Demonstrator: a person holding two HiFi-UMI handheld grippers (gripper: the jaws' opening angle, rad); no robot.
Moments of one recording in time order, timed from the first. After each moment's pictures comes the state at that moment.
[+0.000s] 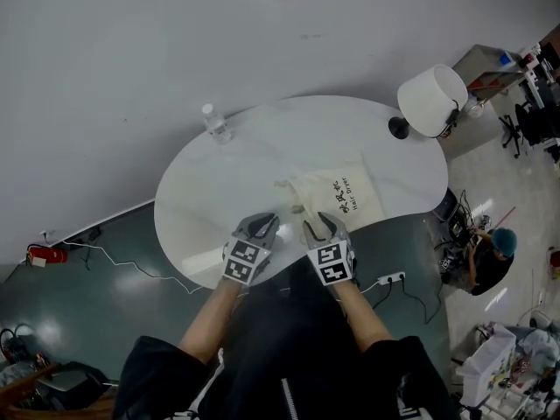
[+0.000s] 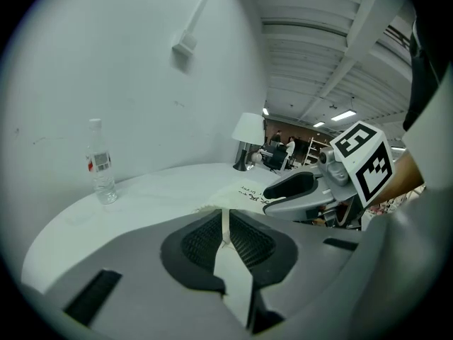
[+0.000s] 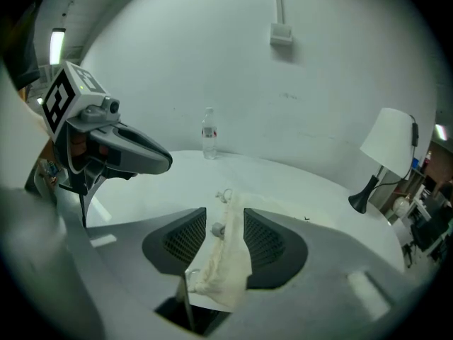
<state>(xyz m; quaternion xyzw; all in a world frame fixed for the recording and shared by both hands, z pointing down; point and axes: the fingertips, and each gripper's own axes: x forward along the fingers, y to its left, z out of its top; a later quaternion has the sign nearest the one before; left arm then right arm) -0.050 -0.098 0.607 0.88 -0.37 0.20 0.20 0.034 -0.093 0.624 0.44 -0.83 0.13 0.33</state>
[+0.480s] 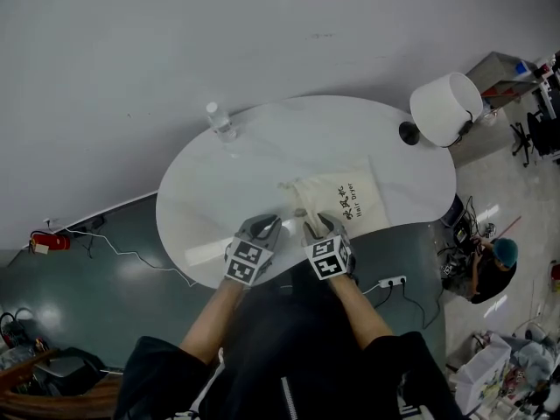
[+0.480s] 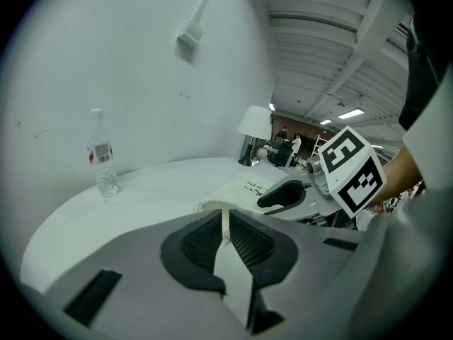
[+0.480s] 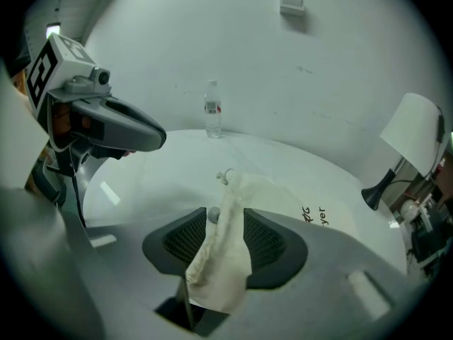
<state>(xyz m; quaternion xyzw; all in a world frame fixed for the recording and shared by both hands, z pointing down) -0.049 -0.106 0.624 0.87 -0.38 0.22 0.22 0.034 -0.104 0.673 0.40 -0.81 0.16 0.39</state>
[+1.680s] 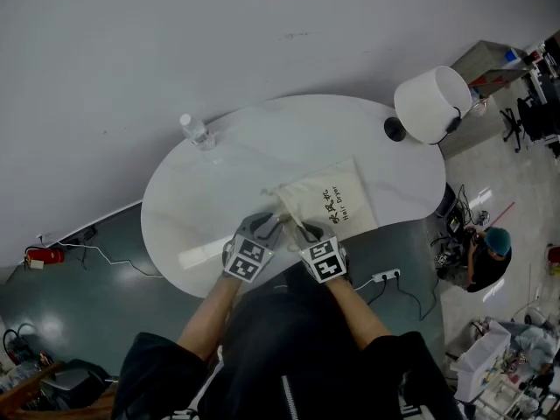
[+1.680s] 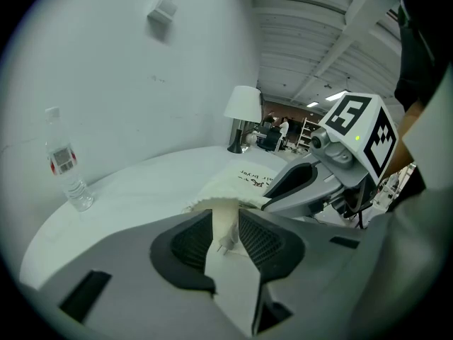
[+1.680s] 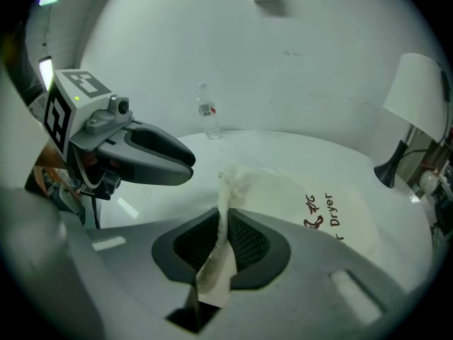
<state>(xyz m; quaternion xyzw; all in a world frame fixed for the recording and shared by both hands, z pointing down) -0.005 -0.130 0.654 0.88 -0.33 0.28 0.19 0.046 -0.109 0.672 0.37 -0.82 0.24 0.36</state>
